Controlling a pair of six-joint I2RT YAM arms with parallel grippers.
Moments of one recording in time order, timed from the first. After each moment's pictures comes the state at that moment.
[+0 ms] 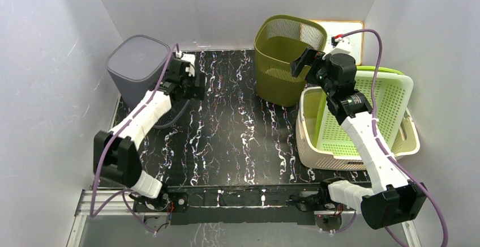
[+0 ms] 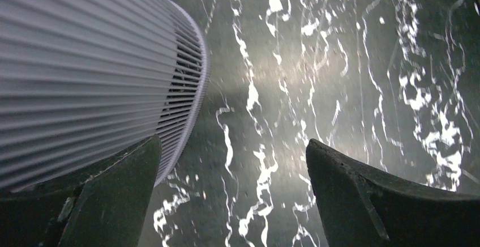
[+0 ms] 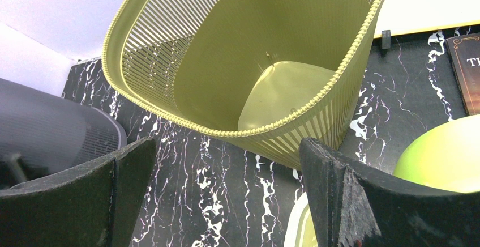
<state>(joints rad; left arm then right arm) -0.35 1.45 1.18 -0.54 -0.21 -0.13 0.20 1.13 1.17 -0.28 0.03 0.42</state>
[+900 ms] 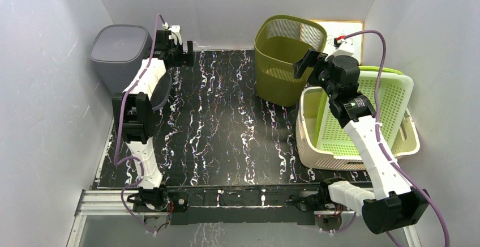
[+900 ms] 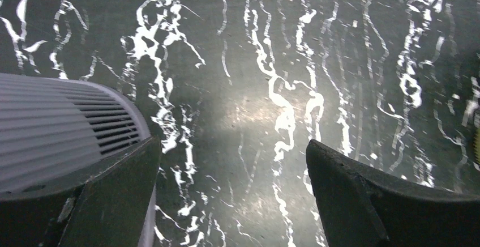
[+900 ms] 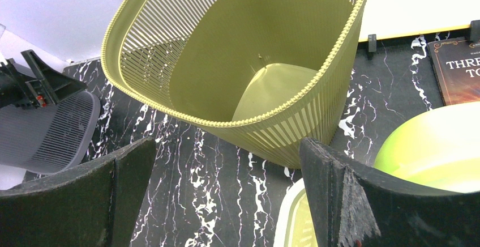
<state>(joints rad) -0.08 2.04 1.78 -0.42 0.09 -0.04 0.20 1.09 1.17 -0.31 0.05 0.39</state>
